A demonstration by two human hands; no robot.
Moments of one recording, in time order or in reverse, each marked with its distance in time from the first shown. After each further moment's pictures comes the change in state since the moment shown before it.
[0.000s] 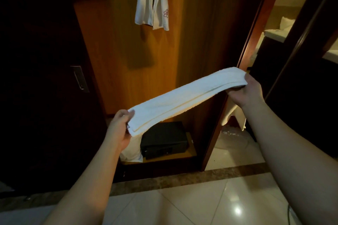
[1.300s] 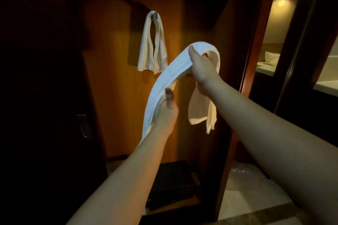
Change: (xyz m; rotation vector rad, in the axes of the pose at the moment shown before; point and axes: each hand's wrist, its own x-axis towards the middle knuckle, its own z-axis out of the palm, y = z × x) left_hand -0.016 0.127 0.183 0.421 -0.089 0.408; right_hand -0.061 0.019 0.223 -0.872 -0.338 -0.522
